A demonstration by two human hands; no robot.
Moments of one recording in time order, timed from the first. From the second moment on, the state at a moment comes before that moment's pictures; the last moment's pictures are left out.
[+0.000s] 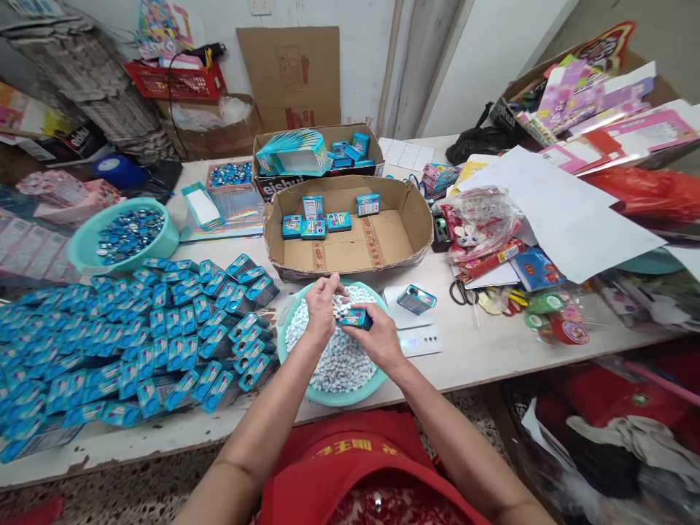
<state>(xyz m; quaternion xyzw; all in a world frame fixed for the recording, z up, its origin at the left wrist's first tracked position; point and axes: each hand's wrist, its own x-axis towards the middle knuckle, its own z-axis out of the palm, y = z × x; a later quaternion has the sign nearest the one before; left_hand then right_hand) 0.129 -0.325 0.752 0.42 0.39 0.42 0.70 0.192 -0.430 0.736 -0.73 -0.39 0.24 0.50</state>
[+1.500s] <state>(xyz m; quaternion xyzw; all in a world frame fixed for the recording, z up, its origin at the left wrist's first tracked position) 0.111 -0.328 0.734 0.34 0.41 0.29 0.80 0.205 -0.462 0.732 -0.75 -0.34 0.22 0.53</state>
